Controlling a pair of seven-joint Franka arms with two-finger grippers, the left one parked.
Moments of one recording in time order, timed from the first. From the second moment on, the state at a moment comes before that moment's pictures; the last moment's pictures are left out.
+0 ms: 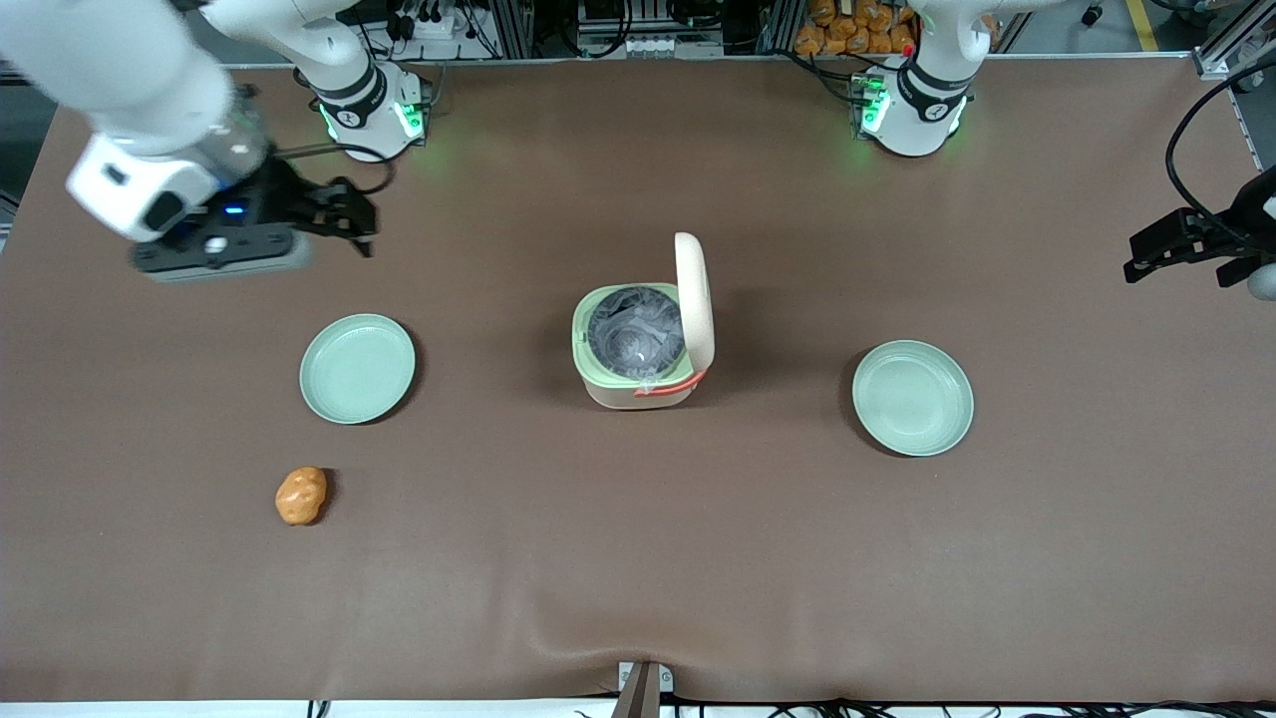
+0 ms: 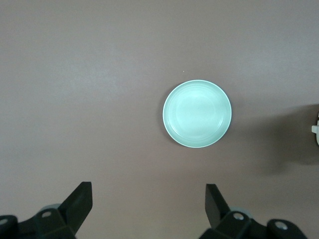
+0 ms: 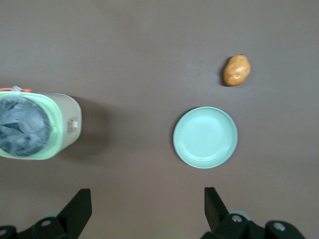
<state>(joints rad) 0.39 0.11 -0.09 -1.37 0.02 1.46 0.16</state>
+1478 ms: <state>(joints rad) -0.01 0.02 -0.09 -1.37 0.02 1.43 -0.20</state>
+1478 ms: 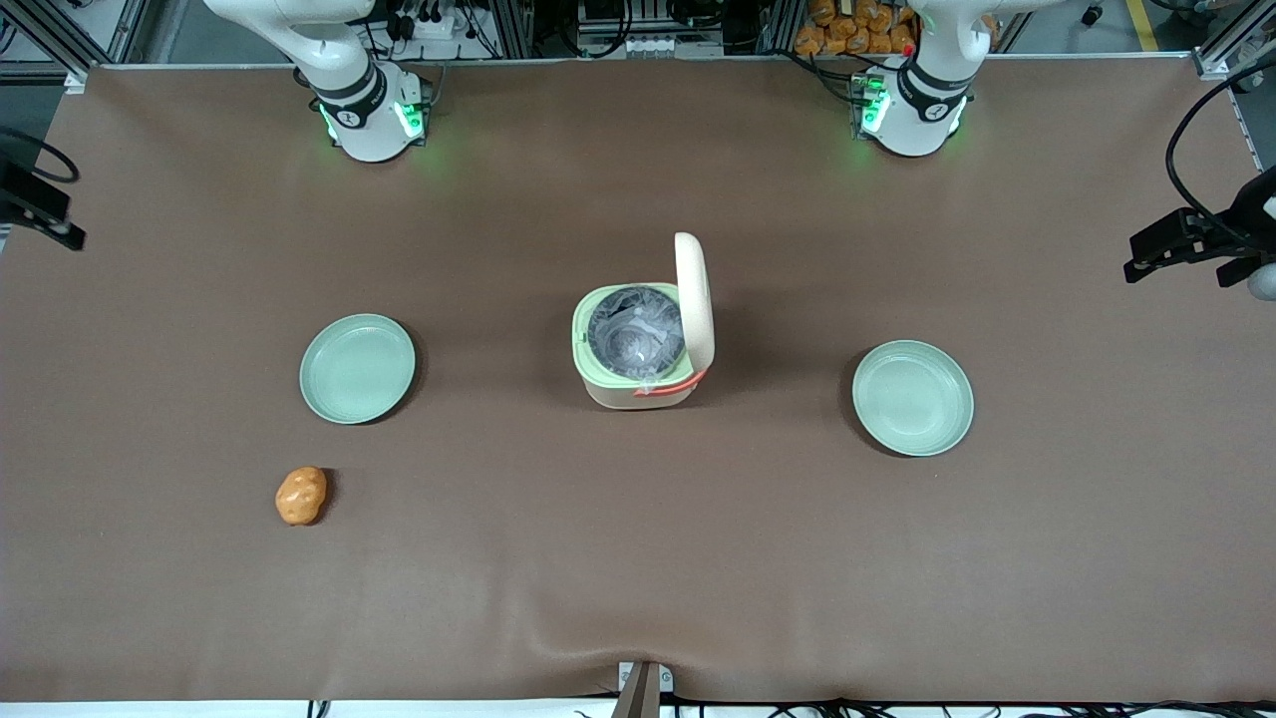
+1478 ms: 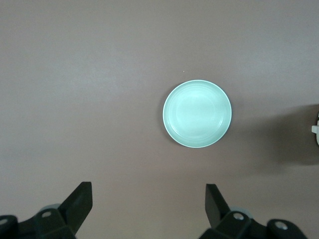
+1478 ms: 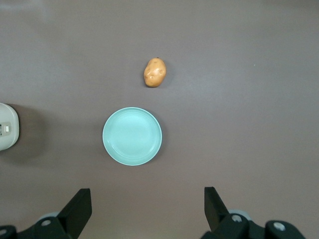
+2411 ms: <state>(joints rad) -0.03 -0.03 -0.06 -1.56 0.04 1.56 -0.22</state>
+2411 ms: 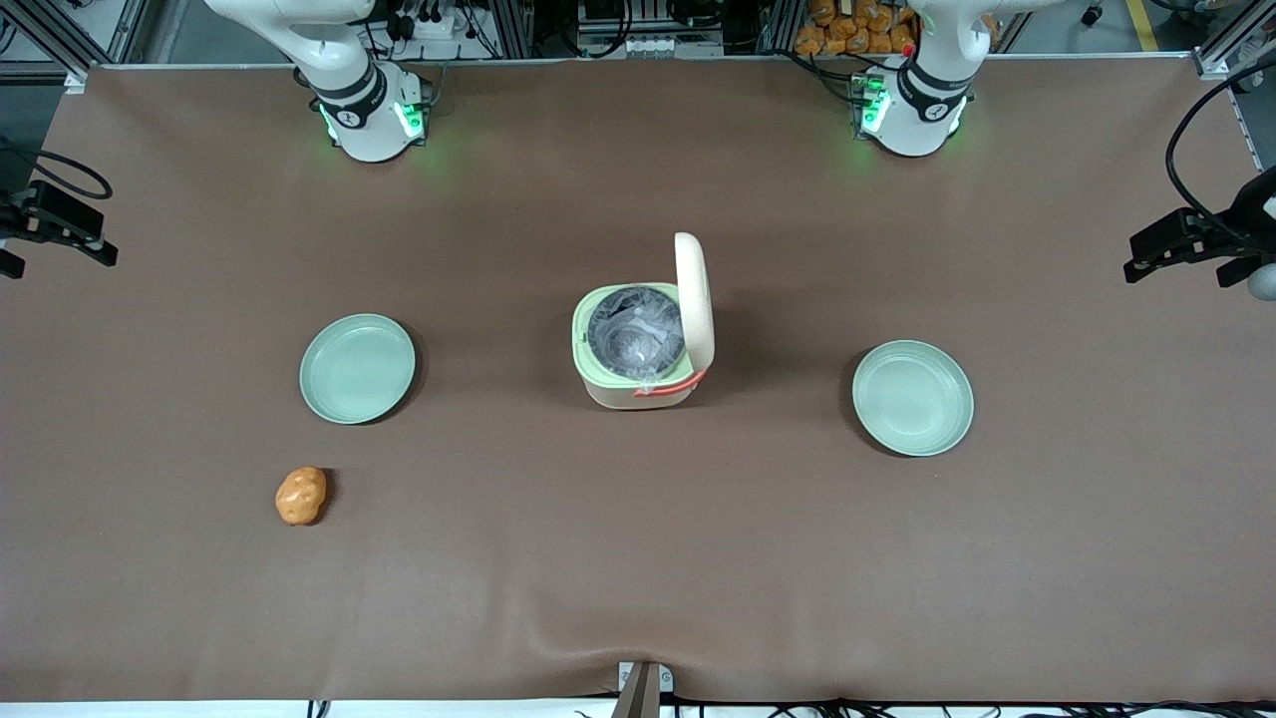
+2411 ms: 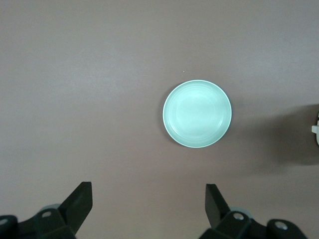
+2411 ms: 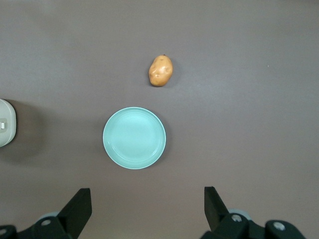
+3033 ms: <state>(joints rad) -0.02 -0.07 -0.02 -1.59 0.03 1.52 -0.15</state>
